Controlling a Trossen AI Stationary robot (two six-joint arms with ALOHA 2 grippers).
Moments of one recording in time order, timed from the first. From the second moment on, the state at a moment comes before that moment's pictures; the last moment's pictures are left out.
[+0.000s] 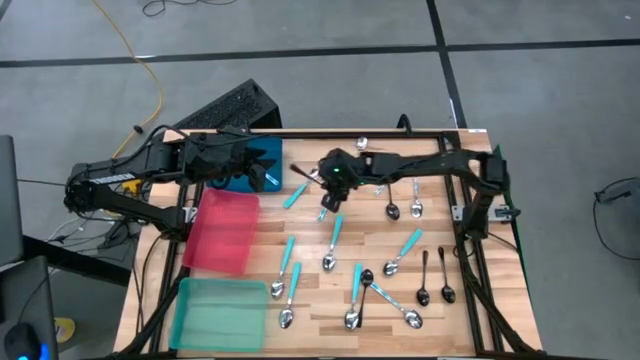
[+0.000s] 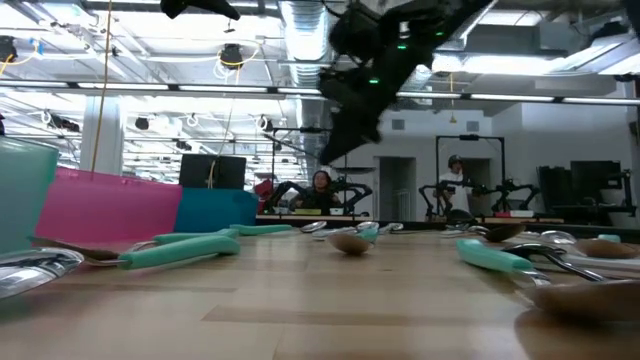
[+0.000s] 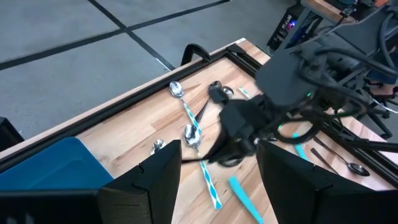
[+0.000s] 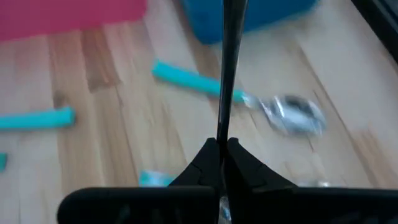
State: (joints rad) left arm 0.09 1.11 1.34 -0.79 -0.43 -0.60; right arm -0.22 1.83 1.34 -0.34 0.03 0.09
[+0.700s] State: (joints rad) left arm 0.09 1.11 1.34 -0.81 -0.32 -0.64; right arm -0.13 2.34 2.16 -0.52 -0.06 -0.20
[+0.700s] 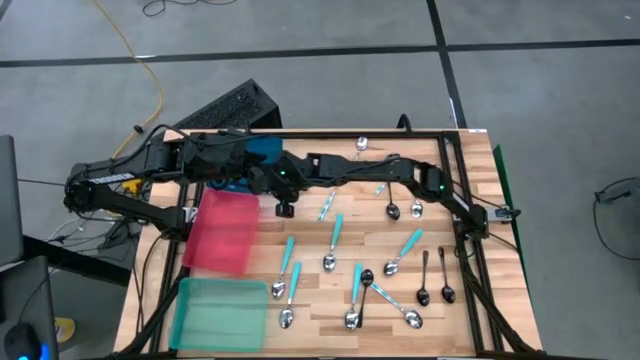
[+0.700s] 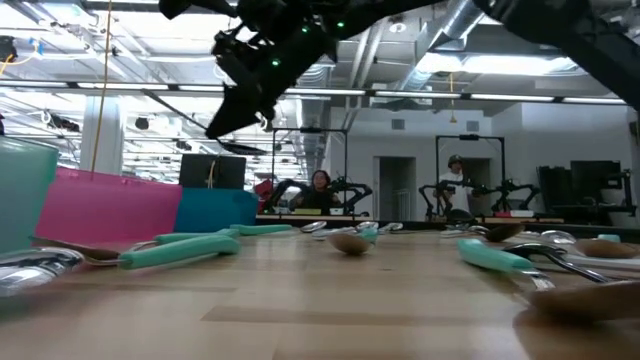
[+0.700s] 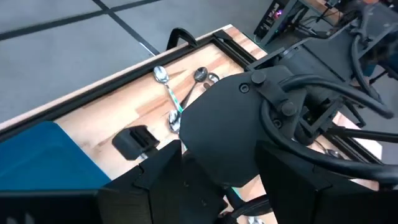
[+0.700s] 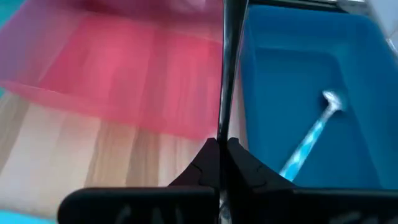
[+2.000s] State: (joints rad) left arm 0.09 0.95 1.34 -0.79 -0.17 -0.81; right arm -0.06 2.59 2.35 -0.10 -0.28 -0.69
